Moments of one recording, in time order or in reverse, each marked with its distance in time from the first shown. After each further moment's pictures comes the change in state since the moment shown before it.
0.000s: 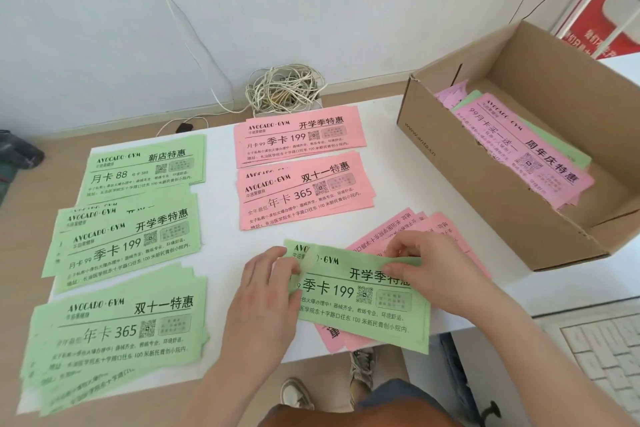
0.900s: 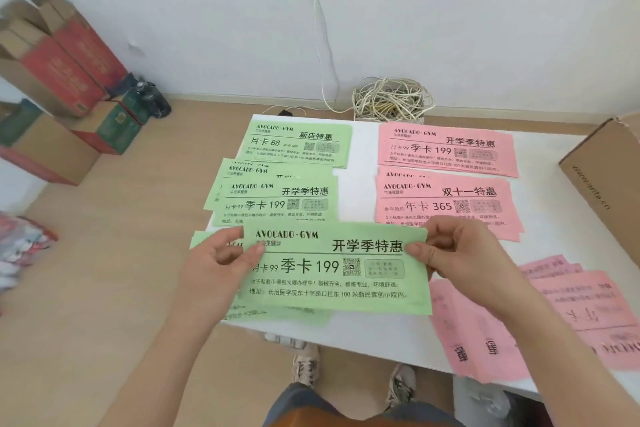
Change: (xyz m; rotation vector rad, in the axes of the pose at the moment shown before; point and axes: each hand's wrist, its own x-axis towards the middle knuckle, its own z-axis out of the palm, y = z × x) left_hand -0.057 -0.124 -0.136 -0.842 0.292 -0.767; right_hand 0.024 -0.128 0.069 0.436 -0.213 -0.206
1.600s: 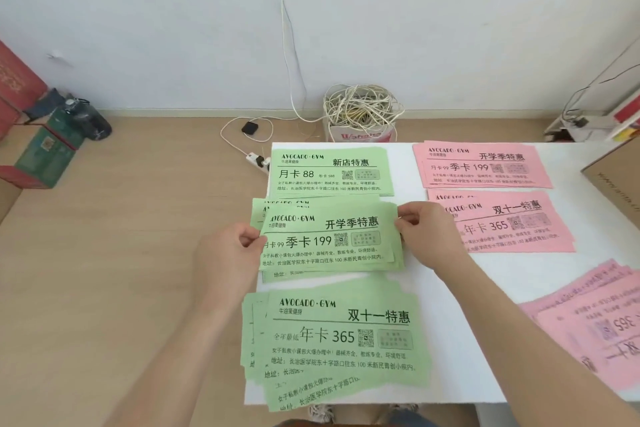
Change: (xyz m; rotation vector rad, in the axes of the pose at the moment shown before) left_hand 0.167 -0.012 -0.070 0.521 0.021 0.210; right_hand 0.130 -0.023 0.123 -0.395 0.449 0.176
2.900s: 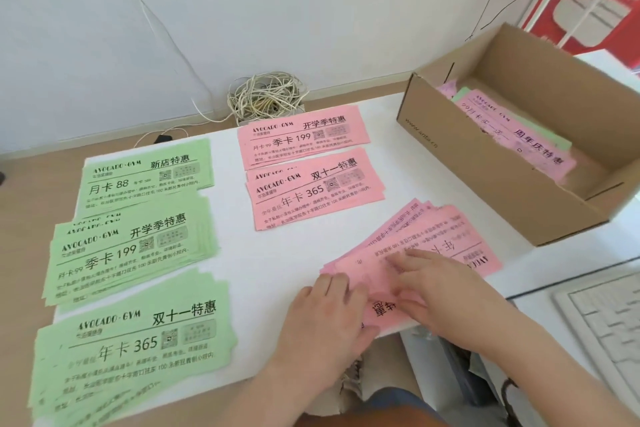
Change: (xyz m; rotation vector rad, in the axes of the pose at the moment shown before) left_hand -0.214 0.166 0.213 0.602 -0.399 1.031; right_hand -0.111 0.198 -0.196 -0.598 -0.303 -0.333
